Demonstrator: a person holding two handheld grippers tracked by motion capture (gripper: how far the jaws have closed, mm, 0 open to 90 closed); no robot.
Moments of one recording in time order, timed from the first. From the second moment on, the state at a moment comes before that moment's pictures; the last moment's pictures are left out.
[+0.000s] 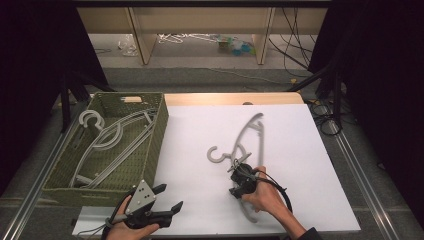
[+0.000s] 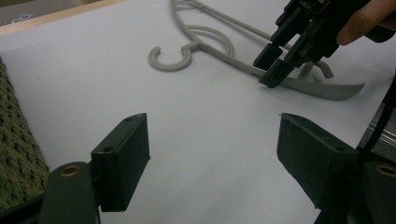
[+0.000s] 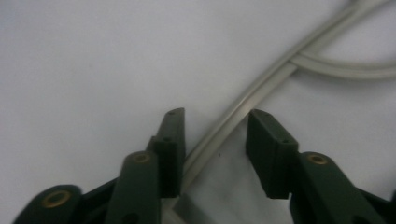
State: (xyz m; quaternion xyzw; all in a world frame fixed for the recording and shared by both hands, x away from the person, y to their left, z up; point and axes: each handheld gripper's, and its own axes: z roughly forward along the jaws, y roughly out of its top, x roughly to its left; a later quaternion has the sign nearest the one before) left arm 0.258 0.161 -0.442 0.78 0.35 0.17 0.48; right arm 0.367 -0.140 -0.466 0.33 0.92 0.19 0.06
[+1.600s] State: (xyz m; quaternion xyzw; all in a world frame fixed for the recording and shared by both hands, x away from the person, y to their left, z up) left arm 0.306 0.115 -0.438 0.85 0.25 0.21 0.41; right arm 0.332 -0.194 -0.421 0.16 0.96 0.23 -0.05
